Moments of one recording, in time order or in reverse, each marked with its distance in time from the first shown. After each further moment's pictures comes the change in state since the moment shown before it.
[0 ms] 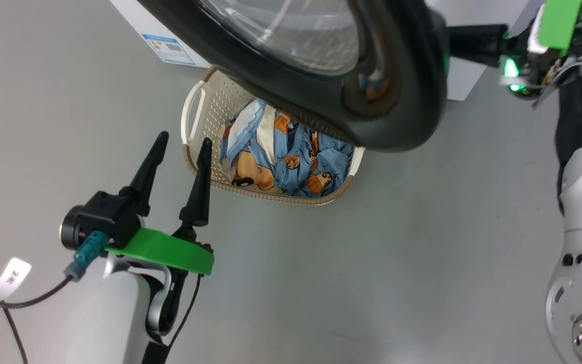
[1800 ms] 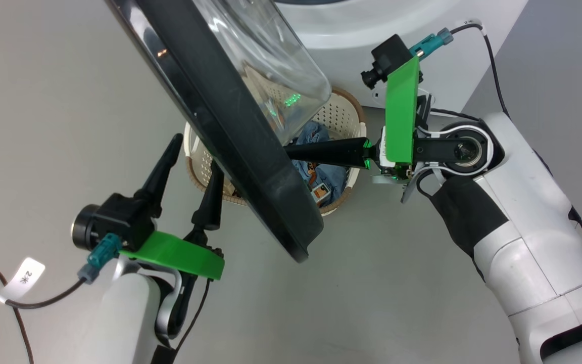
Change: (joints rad) left arm 0.002 0.000 -0.040 -0.012 0.005 0.002 0.000; right arm 0.211 -0.001 0.680 -0.034 0.437 0.000 -0.342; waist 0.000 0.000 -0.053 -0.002
